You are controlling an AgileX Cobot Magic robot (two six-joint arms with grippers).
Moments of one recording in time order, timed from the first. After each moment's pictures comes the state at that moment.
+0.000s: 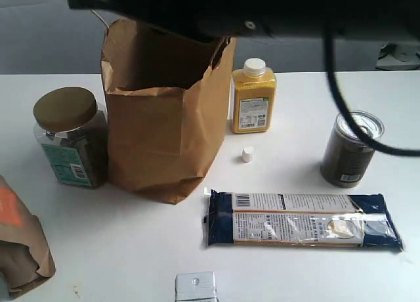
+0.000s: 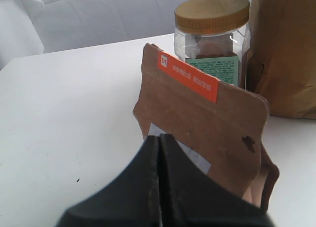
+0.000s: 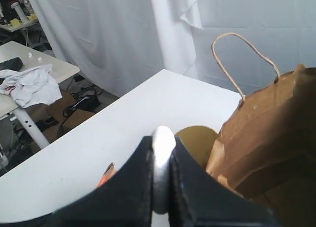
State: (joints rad) left arm 0.04 0.00 0.00 -0.11 0.40 0.27; right arm 1.19 1.37 -1.24 -0.07 0.22 0.35
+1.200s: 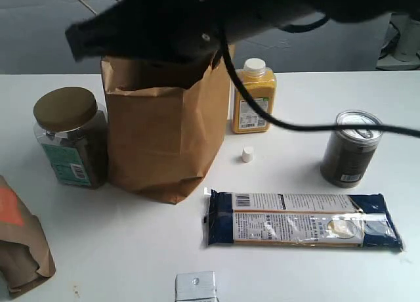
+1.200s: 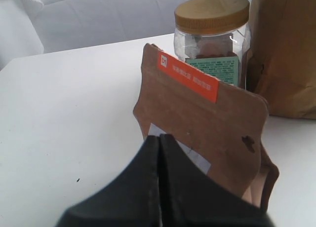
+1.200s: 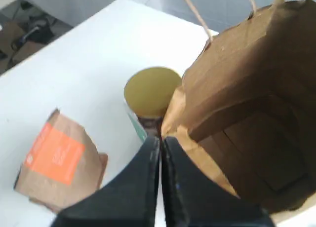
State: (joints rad) left arm 0.04 0.00 0.00 -0.11 0.40 0.27; right arm 1.16 1.55 -1.45 -0.10 0.55 0.31
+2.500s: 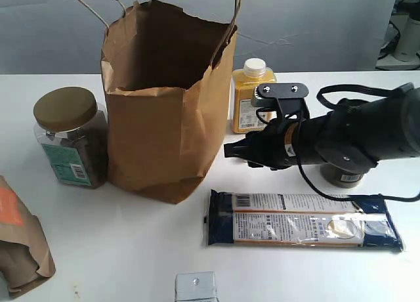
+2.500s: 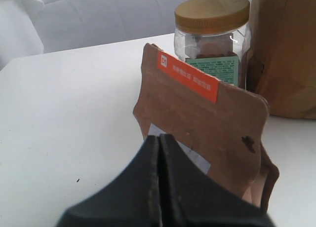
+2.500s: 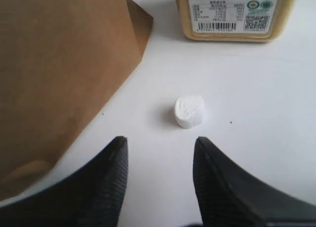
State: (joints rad) left arm 0.04 0.00 0.00 -0.11 0.40 0.27; right arm 0.77 1.88 -0.94 -0.56 -0.02 0.83
